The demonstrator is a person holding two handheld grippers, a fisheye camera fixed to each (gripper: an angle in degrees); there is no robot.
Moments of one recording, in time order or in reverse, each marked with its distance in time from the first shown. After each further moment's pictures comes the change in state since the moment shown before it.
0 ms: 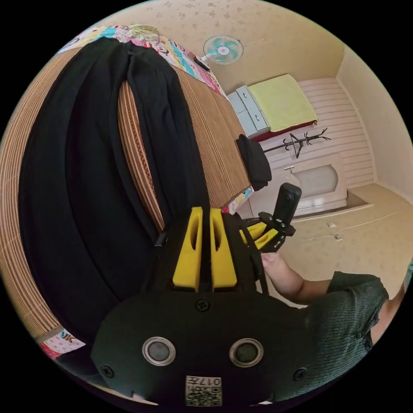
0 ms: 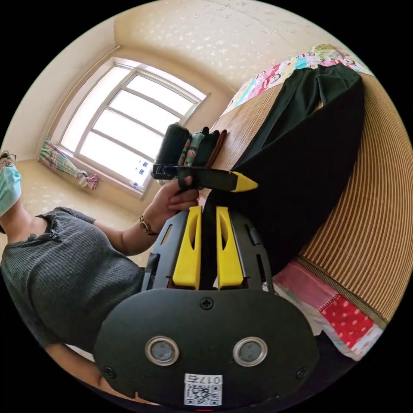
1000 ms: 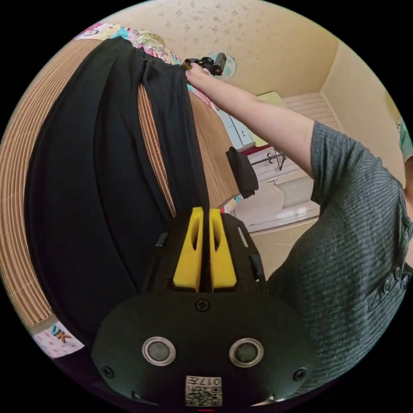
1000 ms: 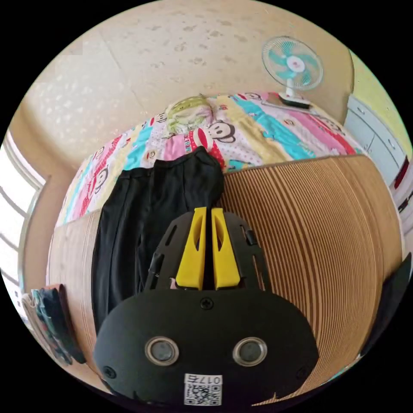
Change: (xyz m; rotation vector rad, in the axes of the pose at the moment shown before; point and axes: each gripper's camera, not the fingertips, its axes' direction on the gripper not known) left arm -0.064 0.049 -0.047 0.115 0.117 0.004; right arm 0.264 -0.492 -0.067 0.380 1.037 0.322
